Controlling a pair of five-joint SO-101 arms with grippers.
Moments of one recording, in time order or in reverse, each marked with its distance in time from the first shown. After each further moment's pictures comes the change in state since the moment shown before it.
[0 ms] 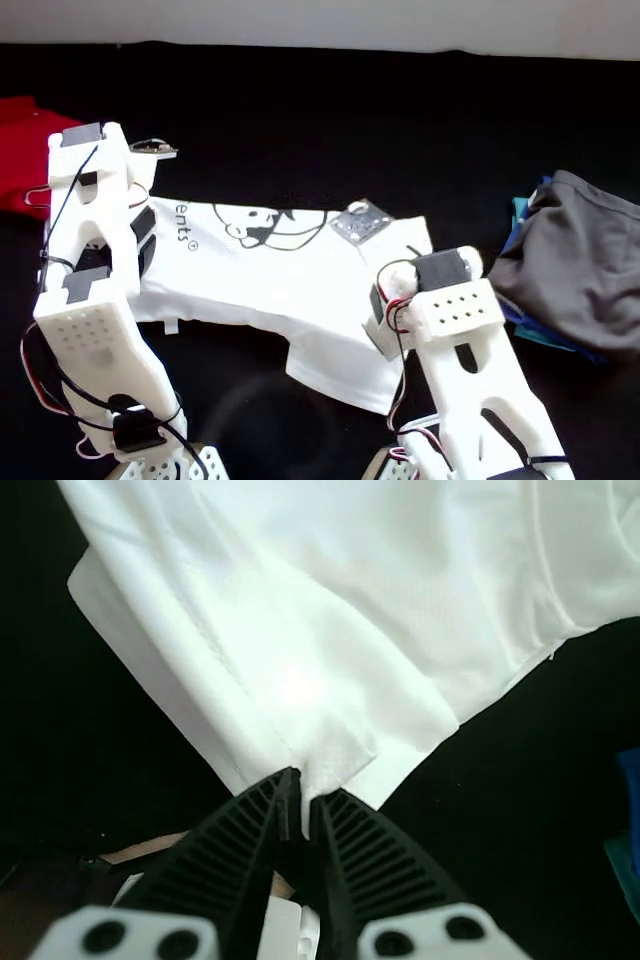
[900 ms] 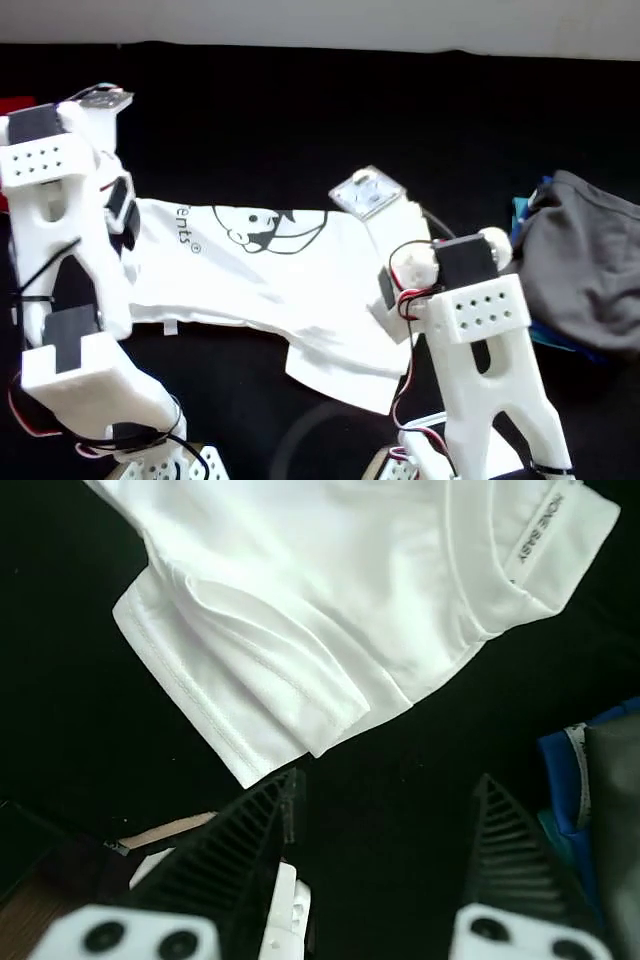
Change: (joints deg) left arm 1.3 -22.3 0.6 0.0 10.0; right arm 2.0 -0.3 -22.2 14.0 0.0
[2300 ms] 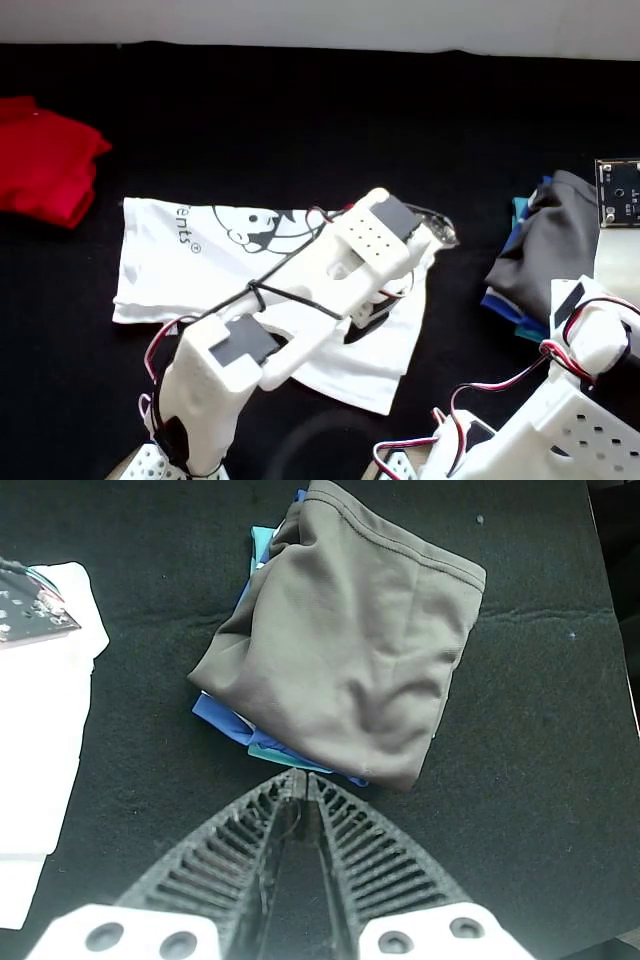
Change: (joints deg) left arm 61.0 19.4 -1.1 -6.1 19.1; right arm 50.6 -12.8 -17.4 0.1 11.6
